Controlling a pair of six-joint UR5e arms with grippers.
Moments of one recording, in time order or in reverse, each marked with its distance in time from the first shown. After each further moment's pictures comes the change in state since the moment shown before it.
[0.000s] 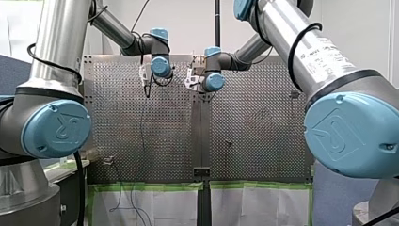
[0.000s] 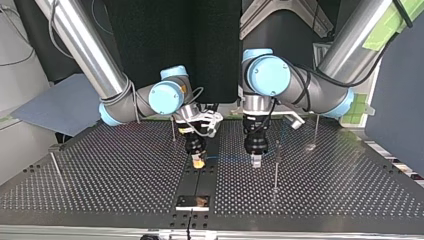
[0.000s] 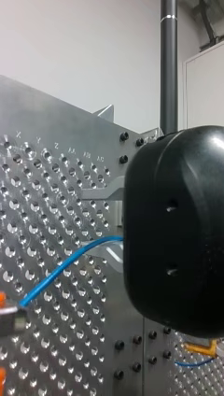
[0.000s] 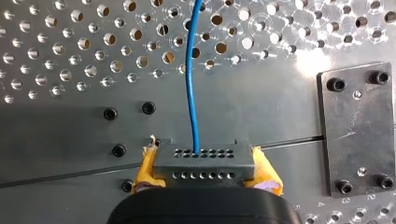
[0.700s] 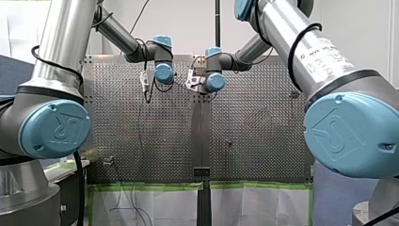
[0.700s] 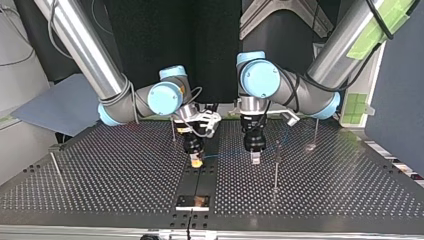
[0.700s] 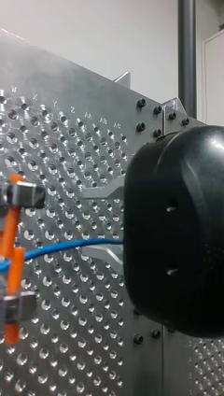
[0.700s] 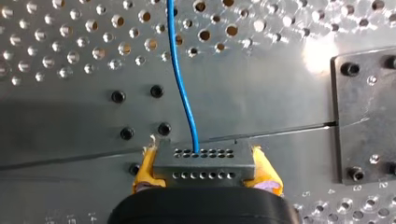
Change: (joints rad) left arm -0.017 -0.054 0.000 0.034 -0.078 0.028; right arm -0.007 0.001 0.001 0.024 0.016 -0.008
